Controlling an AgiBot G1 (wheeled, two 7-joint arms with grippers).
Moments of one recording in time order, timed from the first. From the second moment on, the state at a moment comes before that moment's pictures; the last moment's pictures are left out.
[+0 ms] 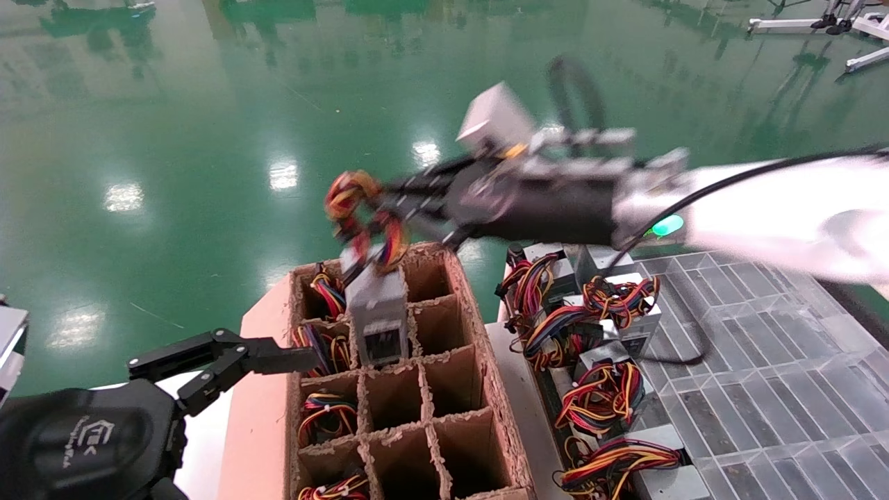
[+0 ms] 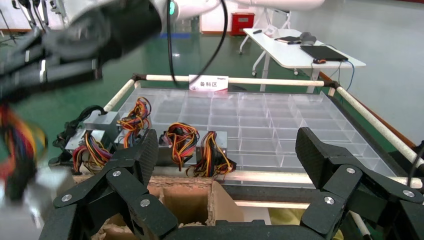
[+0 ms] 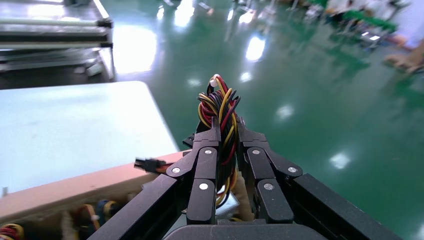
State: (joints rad) left arm -1.09 0.59 0.34 -1.27 0.69 1.47 -0.15; right arm 1.85 -1.16 -1.01 0.32 -0.75 -1.27 -0.25
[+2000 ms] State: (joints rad) left arm -1.09 0.59 0.34 -1.27 0.69 1.47 -0.15; right arm 1.80 -0.67 -1.07 0.20 -0.83 -1.48 -0.26
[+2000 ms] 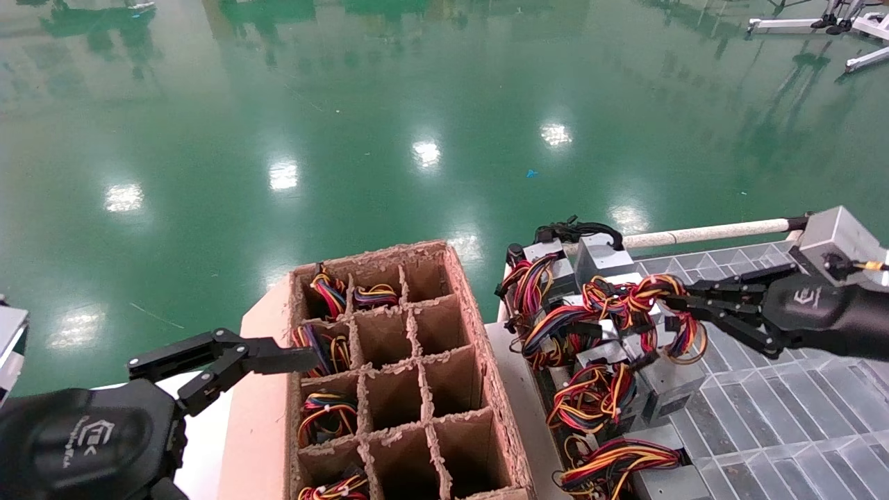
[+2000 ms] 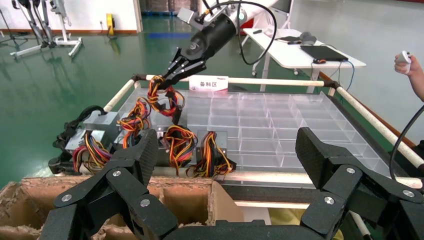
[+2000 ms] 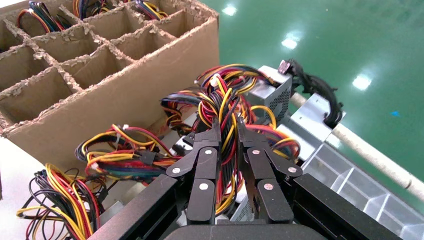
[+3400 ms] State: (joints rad) left arm -1.09 0.59 0.34 -1.27 0.68 1.47 -0.15; right arm 1.48 -0.69 -0.87 -0.05 -0.54 -1.54 -0.26
